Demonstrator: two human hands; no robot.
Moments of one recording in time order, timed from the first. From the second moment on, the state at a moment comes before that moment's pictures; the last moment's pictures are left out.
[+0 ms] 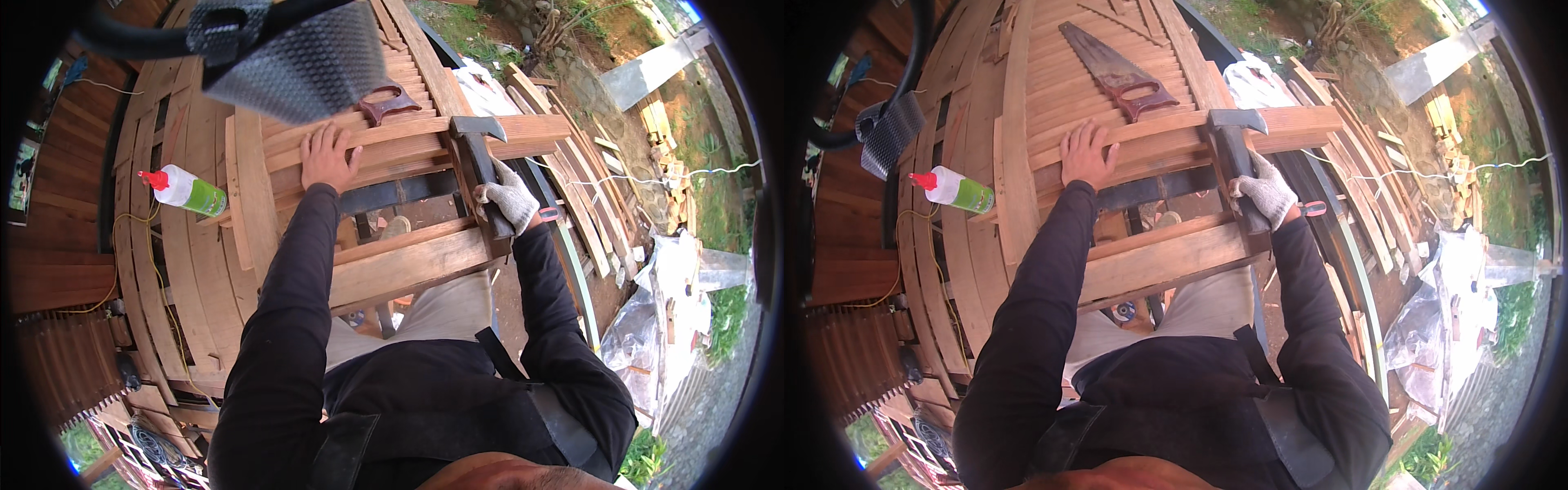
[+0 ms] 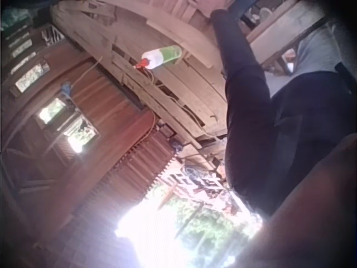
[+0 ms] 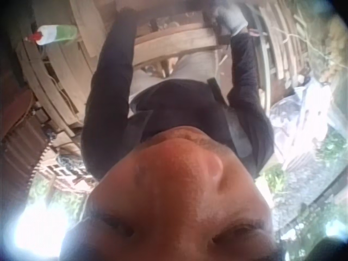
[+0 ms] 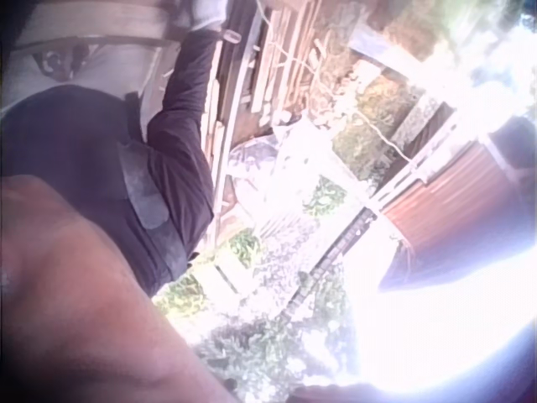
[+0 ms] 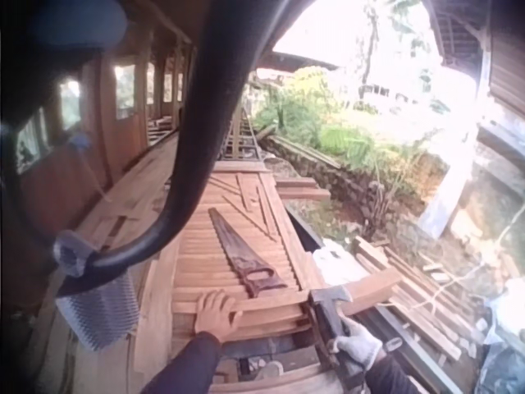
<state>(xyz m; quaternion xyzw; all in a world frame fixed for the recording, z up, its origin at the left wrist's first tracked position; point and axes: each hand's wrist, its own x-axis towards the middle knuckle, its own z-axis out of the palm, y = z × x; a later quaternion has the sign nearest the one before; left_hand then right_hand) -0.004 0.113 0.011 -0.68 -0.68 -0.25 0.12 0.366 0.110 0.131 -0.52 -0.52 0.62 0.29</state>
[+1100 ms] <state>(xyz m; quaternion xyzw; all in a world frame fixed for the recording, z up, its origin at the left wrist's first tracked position) -0.009 0.112 -0.008 -0.71 -0.68 -0.13 0.12 -0.003 0.251 0.097 -0.44 -0.76 0.44 0.20</state>
